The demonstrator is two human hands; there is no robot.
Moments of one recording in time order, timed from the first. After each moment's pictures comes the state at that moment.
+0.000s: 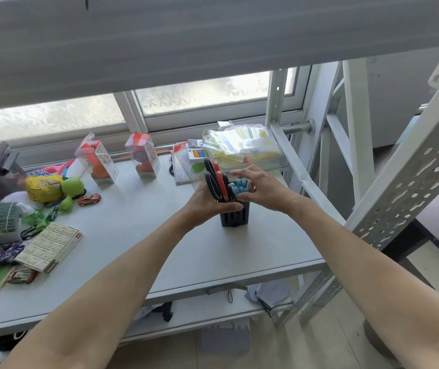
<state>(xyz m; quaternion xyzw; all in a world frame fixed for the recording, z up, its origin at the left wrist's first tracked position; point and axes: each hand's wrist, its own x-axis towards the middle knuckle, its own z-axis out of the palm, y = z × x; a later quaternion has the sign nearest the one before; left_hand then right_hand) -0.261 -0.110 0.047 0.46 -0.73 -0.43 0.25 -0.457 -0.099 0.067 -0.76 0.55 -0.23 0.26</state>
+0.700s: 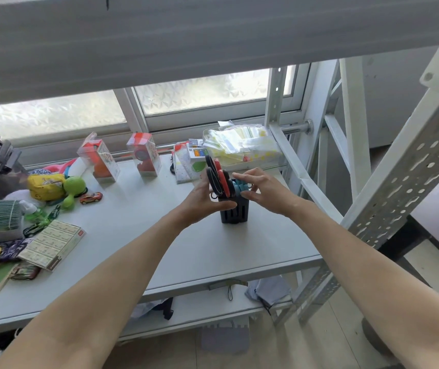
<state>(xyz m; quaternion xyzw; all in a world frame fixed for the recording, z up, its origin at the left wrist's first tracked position) -0.249 -0.111 0.044 0.46 -0.76 -0.40 0.23 -0.459 -0.087 0.057 -0.76 0.56 -0.23 0.24</state>
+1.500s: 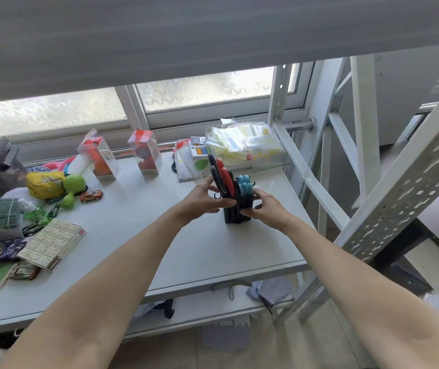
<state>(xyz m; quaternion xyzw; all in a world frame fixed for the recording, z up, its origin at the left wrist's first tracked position) -0.242 -0.120 0.044 0.49 -0.67 -0.52 0.21 -0.449 -0.081 0.005 -0.60 0.62 -0.29 0.42</state>
